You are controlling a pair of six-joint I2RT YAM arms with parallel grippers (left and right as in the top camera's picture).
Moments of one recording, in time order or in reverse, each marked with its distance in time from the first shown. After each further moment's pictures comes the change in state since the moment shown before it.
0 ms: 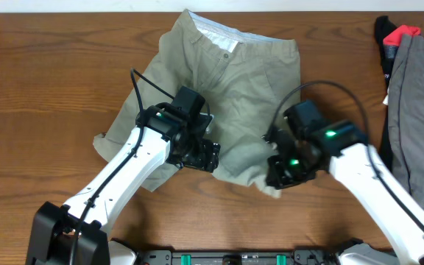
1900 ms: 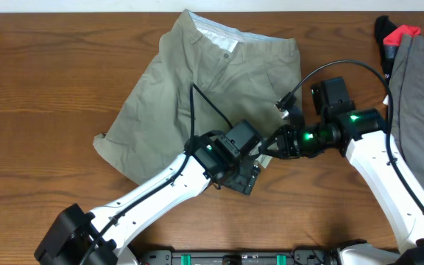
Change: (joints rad) left arm -0.376 0.013 -0.005 0.163 -0.220 -0.251; right arm -0.176 0.060 0.027 0.234 -0.347 0.016
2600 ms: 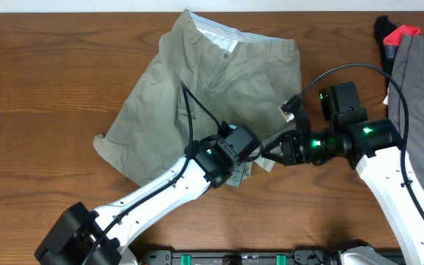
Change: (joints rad) left arm -0.006 -0.006 -0.062 0.015 -0.180 -0.118; right arm -0.001 -0.116 -0.001 -0.085 0.033 0.003
